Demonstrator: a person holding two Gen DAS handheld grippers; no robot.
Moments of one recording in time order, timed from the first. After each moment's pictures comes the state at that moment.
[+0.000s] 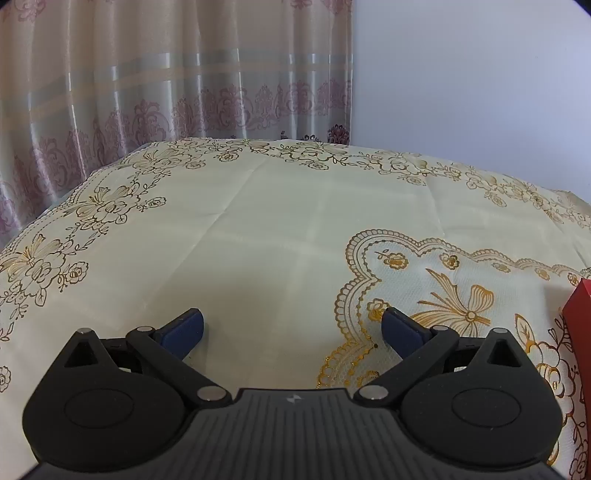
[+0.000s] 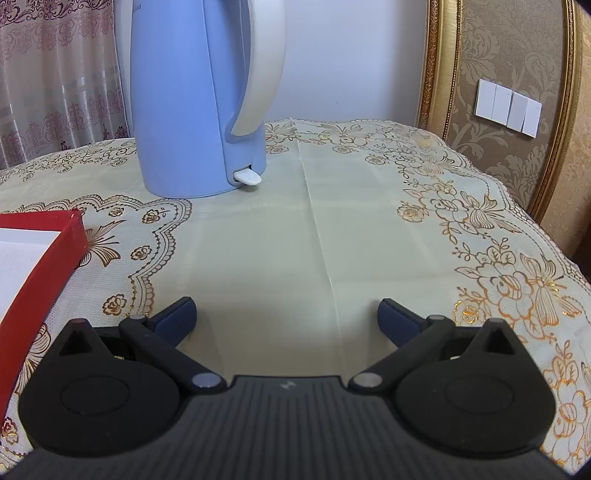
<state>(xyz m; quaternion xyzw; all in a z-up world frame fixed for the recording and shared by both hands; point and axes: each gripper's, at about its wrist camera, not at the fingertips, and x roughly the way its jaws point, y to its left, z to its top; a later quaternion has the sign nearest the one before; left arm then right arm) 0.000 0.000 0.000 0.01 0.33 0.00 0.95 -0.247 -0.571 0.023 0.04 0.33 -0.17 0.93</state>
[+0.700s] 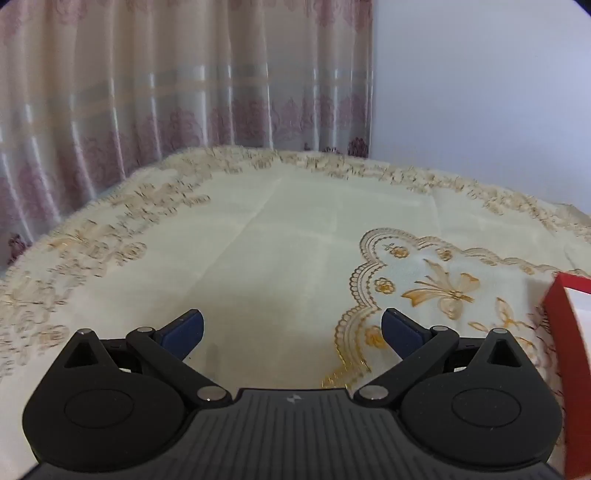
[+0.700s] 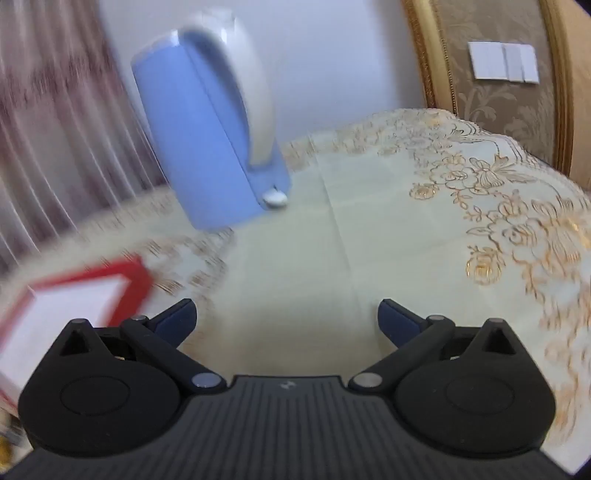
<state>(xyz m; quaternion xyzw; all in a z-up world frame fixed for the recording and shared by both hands) -0.067 0.008 0.025 0.00 0.30 0.03 0.95 -0.308 -0.580 0.044 0.20 0.24 -0.10 0.95</state>
